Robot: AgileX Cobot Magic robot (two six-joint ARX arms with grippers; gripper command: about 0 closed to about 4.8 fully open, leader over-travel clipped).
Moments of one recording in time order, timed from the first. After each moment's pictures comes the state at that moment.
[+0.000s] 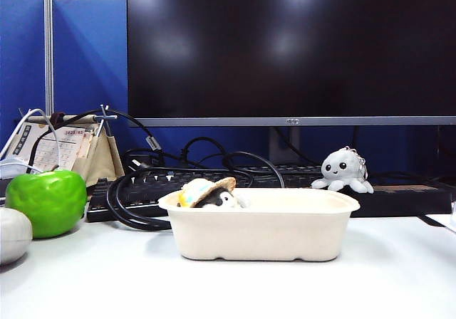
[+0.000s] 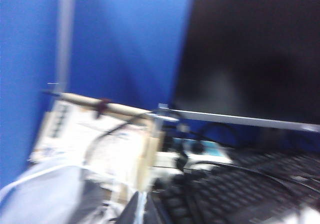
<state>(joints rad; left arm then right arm) 0.04 0.01 0.01 0.21 0.22 -0.15 -0.05 0.00 0.14 -0.04 -0.38 0.08</state>
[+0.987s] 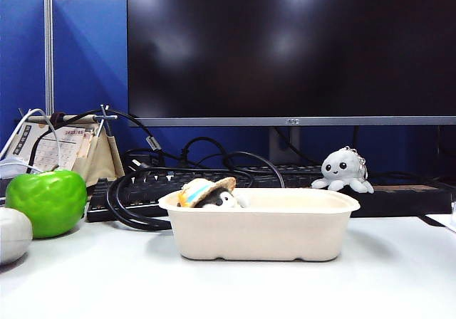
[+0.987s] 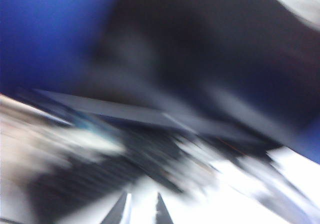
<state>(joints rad) 0.04 0.41 0.62 -0.20 0.65 -0.46 -0.05 0.33 0.57 -0.09 -0.51 0.28</state>
